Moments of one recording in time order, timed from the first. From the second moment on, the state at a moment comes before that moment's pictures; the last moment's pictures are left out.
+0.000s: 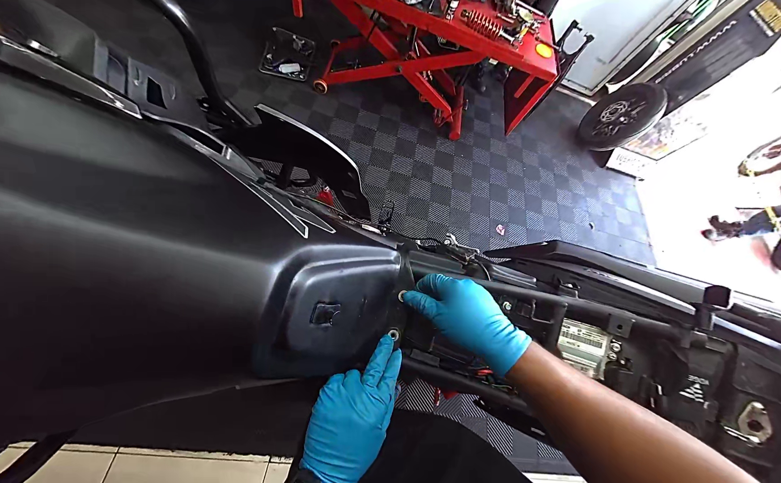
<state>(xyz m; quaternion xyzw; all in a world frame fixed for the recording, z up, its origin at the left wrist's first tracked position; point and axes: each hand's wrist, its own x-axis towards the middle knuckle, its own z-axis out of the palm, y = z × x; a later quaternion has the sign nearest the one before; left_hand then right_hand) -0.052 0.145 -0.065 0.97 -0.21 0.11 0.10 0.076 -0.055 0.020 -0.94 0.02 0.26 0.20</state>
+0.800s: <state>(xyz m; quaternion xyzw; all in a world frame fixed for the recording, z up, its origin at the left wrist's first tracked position) -0.054 0.146 -0.070 0.96 -0.21 0.14 0.13 0.034 -0.023 0.011 -0.86 -0.24 -0.12 0.43</state>
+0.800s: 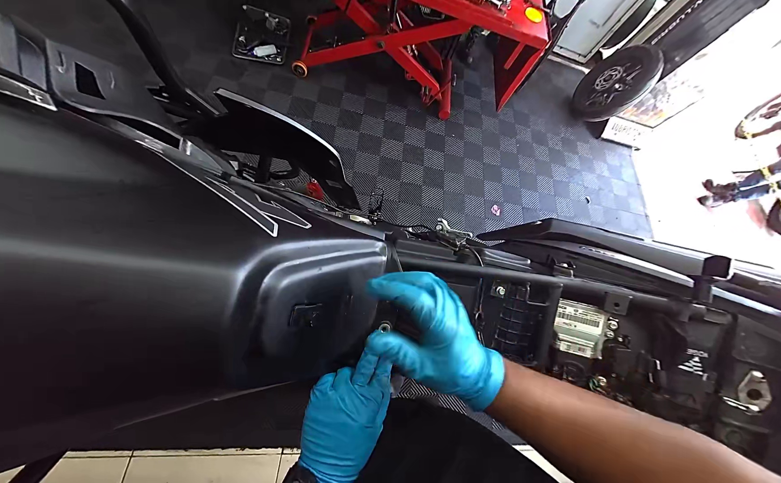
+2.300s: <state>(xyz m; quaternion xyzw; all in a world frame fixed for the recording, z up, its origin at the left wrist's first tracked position) -0.050 0.150 -0.069 0.96 -0.21 0.10 0.15 0.087 -0.086 -0.020 -0.91 -0.30 -0.02 0.30</state>
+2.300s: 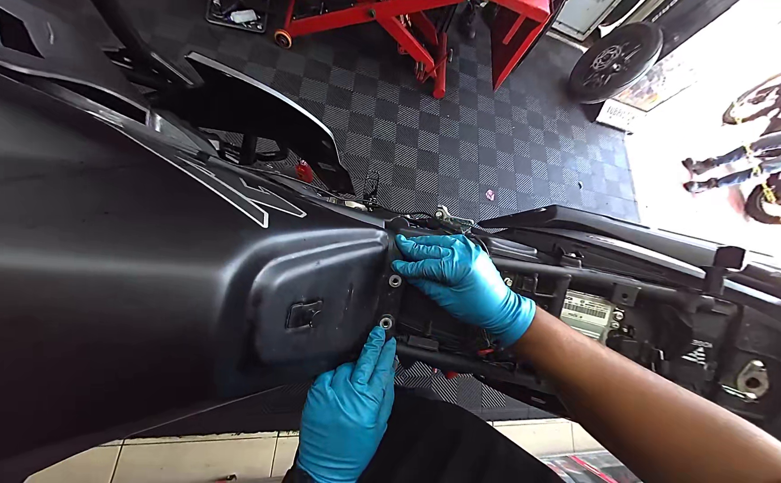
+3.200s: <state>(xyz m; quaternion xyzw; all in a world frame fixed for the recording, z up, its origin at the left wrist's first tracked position) -0.045 0.117 -0.020 0.99 -0.13 0.02 0.08 0.102 -0.057 0.002 -0.95 -0.17 0.10 0.25</state>
